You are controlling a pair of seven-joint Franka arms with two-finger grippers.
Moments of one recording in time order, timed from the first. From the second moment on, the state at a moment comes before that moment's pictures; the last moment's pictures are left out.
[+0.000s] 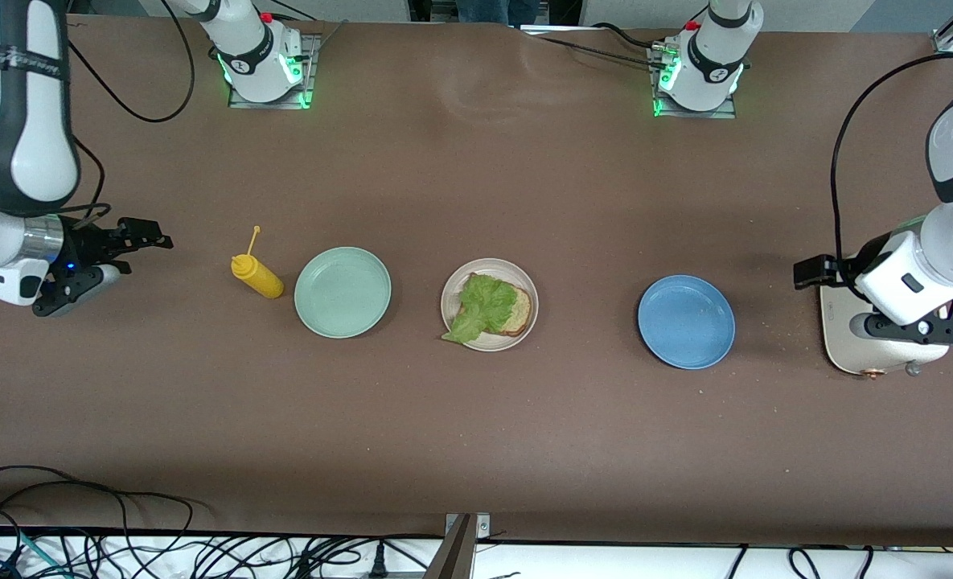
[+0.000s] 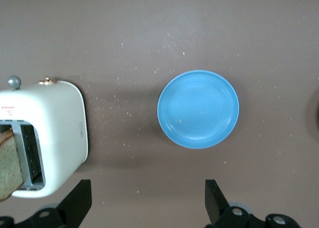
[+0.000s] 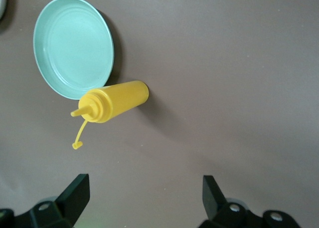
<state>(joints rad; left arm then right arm) 0.08 0.36 -0.16 -1.31 0.10 1.50 0.00 0.43 0.33 -0.65 -1.77 0.41 1.73 -0.84</state>
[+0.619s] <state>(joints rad) 0.08 0.27 -0.17 -1.31 0.06 1.47 0.00 0.29 0.54 -0.65 -1.78 0.85 1.66 -1.48</state>
